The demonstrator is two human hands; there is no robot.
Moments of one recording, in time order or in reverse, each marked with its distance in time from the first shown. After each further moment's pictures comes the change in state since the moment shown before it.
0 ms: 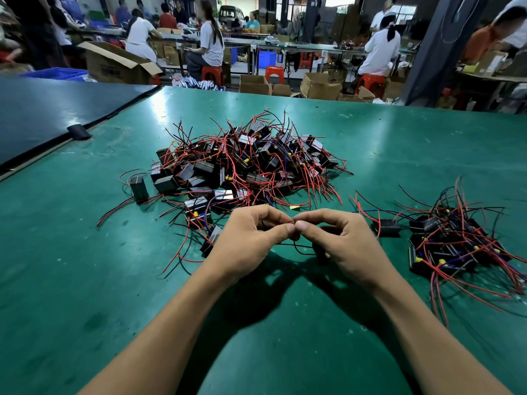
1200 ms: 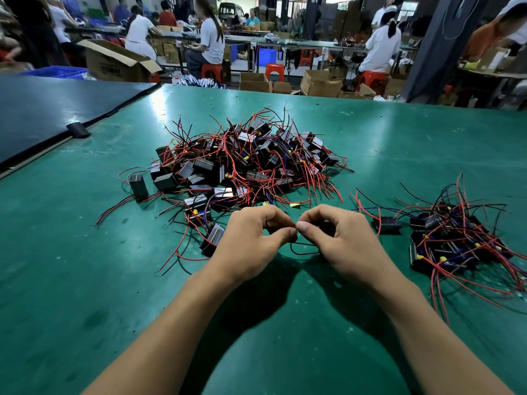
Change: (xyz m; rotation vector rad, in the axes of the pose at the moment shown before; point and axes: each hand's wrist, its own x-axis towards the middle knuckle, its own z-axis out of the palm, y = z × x) left_hand -0.002 0.001 0.001 0.357 0.031 0.149; right_hand 0.000 -0.006 0.001 -0.364 0.050 -0.104
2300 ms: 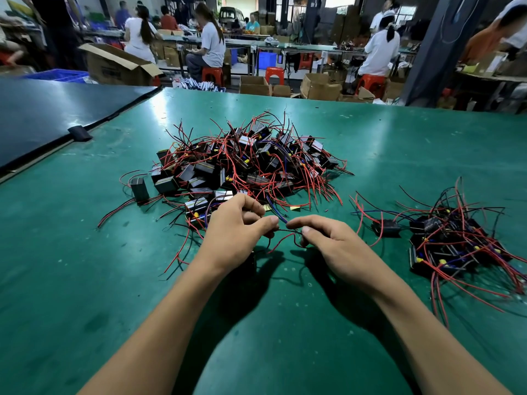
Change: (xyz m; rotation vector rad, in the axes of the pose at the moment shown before) left_hand 0.006 -0.006 -0.014 -0.165 0.128 -0.239; right_hand 0.004 0.013 0.009 0.174 -0.206 0.198
